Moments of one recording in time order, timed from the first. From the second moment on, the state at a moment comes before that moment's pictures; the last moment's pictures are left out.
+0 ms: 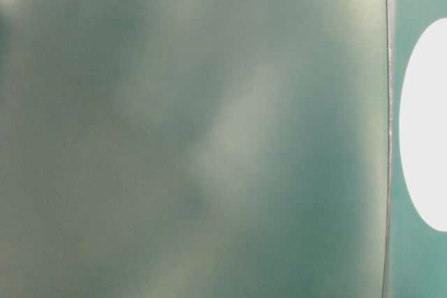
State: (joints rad) left arm 0.07 -0.96 1.18 0.01 -0.20 0.02; right arm 0.53 0.21 1.36 0.50 -1.24 0.10
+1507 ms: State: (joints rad) left arm 0.07 -0.96 1.18 0.01 -0.20 0.02; right arm 0.53 0.22 1.36 0.50 -1.25 0.06
